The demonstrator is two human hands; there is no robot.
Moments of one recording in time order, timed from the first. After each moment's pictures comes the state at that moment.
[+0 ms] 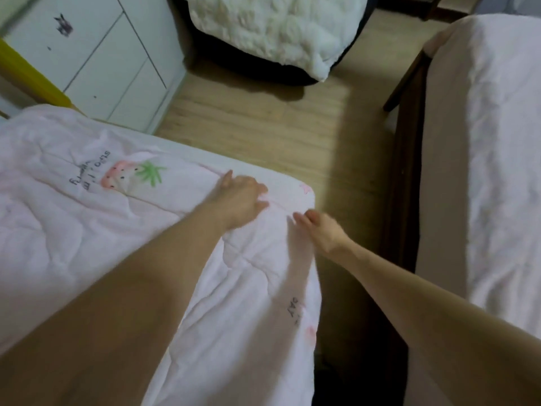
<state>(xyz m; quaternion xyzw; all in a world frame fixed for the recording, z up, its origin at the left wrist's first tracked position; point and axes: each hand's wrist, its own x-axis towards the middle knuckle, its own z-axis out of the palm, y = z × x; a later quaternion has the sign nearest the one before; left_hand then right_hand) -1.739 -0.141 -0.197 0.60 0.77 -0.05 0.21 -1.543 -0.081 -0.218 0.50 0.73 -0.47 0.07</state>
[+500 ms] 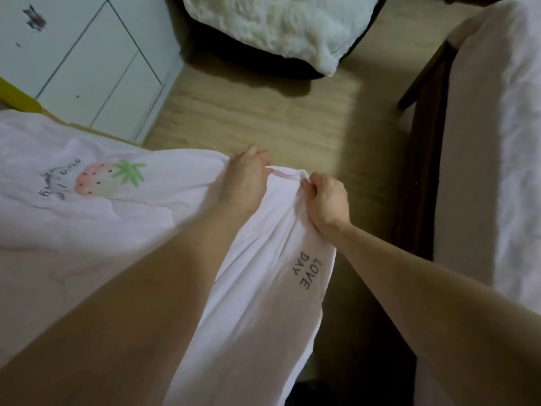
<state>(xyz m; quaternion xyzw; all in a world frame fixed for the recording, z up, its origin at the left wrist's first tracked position) -1.738 -0.052 -0.220 0.52 0.83 0.15 0.12 -1.587 0.014 -0.242 0.50 0.78 -0.35 -0.12</state>
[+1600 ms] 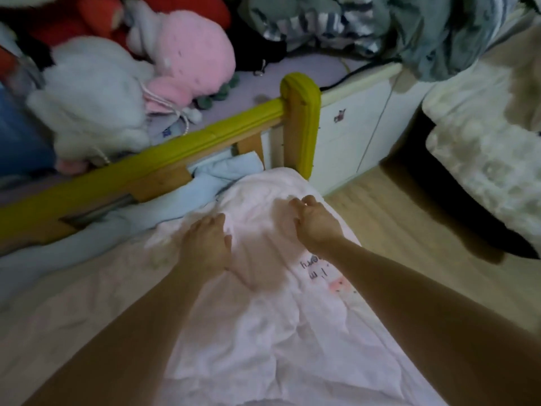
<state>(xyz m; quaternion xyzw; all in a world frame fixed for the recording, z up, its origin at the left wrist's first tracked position) -2.042 -0.382 -0.180 0.11 0.99 0.04 0.09 -2.017 -0.163 -0.175 0.05 0.98 -0.18 0.08</state>
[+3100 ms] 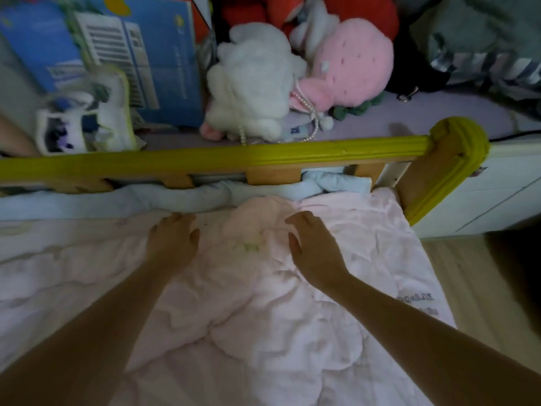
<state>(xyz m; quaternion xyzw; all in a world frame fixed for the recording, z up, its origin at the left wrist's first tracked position) -2.010 -0.564 -0.159 -0.19 0.98 0.05 0.08 -2.039 -0.303 -0.152 -0.23 0.93 -0.30 0.00</state>
